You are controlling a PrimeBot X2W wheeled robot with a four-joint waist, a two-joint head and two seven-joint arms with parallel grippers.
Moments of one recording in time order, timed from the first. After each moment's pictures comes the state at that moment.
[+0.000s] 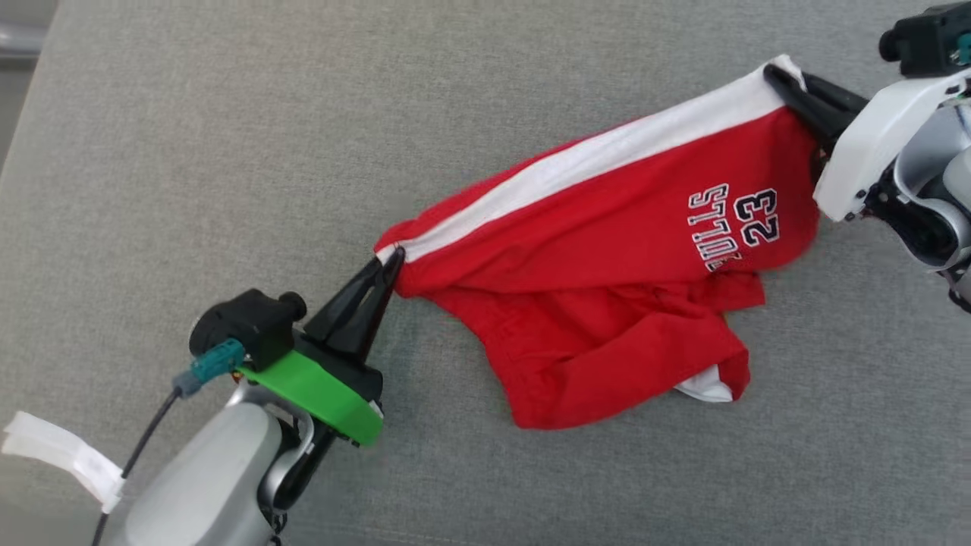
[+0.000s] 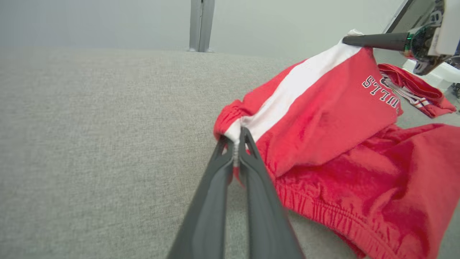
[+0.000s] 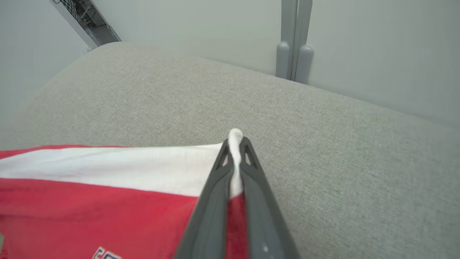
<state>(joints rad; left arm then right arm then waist) -0.46 0.35 -0.68 0.26 -0.68 -0.13 -0.26 -1.07 -0.72 1.06 0.49 1.16 0.13 -0.02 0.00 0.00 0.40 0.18</state>
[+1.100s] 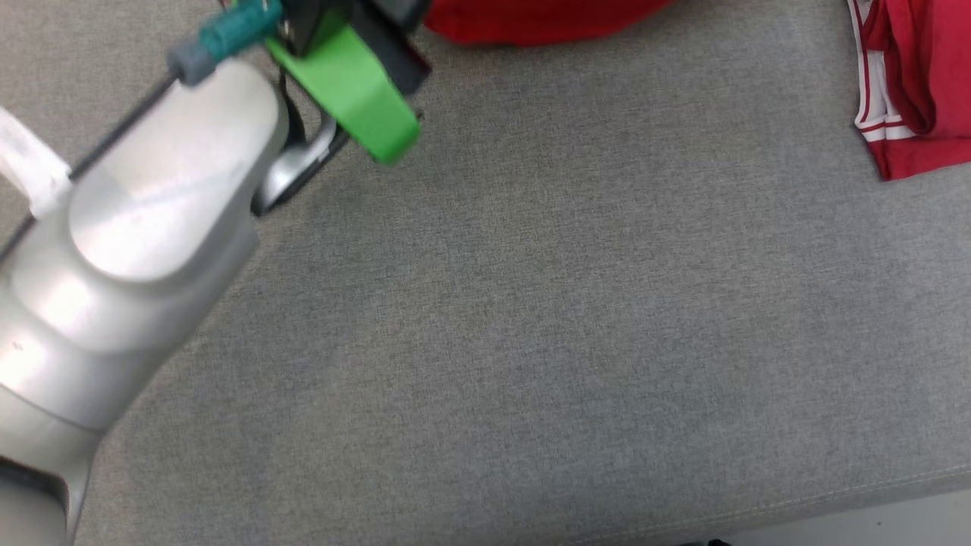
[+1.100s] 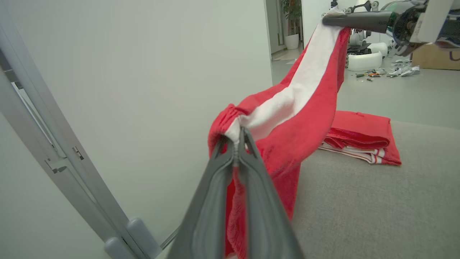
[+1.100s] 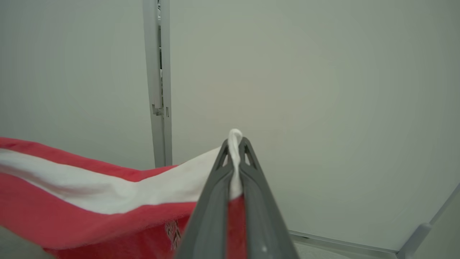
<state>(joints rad) -1.27 0.37 -0.98 0.35 -0.63 -0.13 -0.26 -1.03 -0.85 0.49 0.26 0.86 0.13 -0.26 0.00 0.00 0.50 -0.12</state>
